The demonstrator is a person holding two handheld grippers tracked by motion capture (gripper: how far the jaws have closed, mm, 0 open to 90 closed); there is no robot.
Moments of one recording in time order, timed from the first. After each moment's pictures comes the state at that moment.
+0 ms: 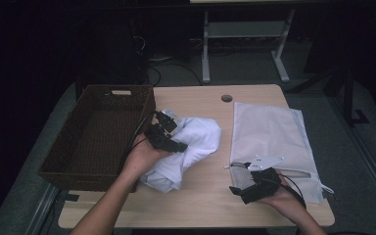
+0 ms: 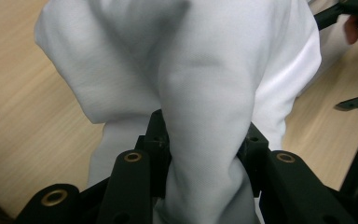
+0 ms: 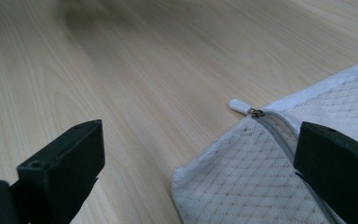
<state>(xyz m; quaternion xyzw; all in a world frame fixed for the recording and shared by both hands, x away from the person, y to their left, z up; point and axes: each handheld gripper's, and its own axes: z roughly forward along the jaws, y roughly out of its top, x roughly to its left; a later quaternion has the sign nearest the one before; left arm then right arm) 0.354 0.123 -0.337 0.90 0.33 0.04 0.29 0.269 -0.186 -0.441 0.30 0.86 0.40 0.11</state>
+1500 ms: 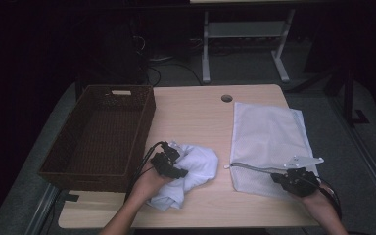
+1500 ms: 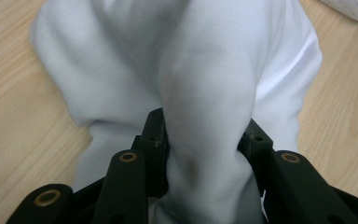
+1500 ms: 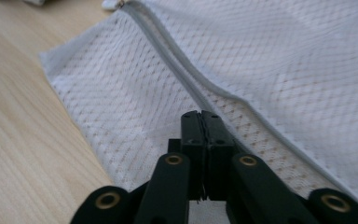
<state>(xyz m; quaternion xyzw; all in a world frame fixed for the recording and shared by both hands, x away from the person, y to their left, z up) 0.335 0.126 -0.435 0.91 0.33 0.01 0.27 0.263 -0.277 -0.447 0.42 0.84 0.31 0.14</state>
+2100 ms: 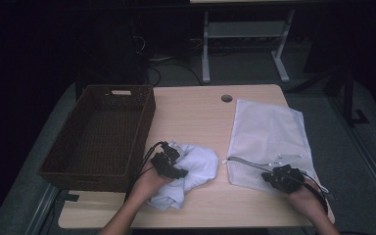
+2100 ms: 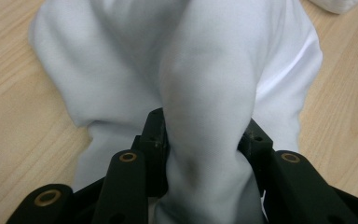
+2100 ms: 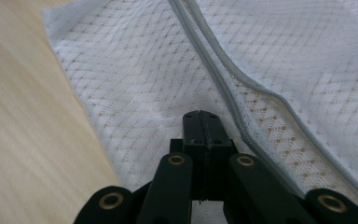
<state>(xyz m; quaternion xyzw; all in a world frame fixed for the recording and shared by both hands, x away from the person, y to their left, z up) 0.335 0.126 -0.435 0.91 0.33 0.01 0.27 0.281 -0.250 -0.461 0.39 0.86 0.28 0.14</state>
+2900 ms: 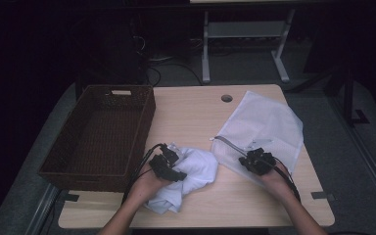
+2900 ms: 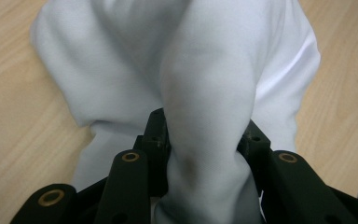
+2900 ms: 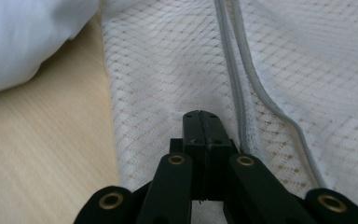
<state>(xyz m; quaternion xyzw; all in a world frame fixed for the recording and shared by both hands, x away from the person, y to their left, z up) 0.324 0.129 -0.432 0.91 0.32 0.00 0.26 0.335 -0.189 -0.465 0.38 0.86 0.30 0.15</state>
